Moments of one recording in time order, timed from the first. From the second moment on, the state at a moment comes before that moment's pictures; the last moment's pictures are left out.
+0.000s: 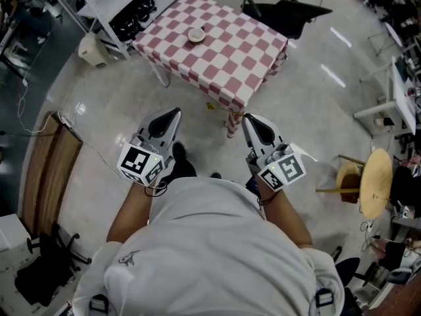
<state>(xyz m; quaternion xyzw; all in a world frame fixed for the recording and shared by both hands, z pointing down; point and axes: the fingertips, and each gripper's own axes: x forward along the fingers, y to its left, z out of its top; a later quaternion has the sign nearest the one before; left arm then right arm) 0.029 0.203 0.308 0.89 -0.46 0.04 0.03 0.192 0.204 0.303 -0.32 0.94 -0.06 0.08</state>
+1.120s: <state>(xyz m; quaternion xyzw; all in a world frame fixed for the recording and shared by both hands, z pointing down) -0.130 0.043 0.295 0.92 -0.40 0.07 0.02 0.028 0.041 0.282 -0.37 0.92 -0.06 0.08</state>
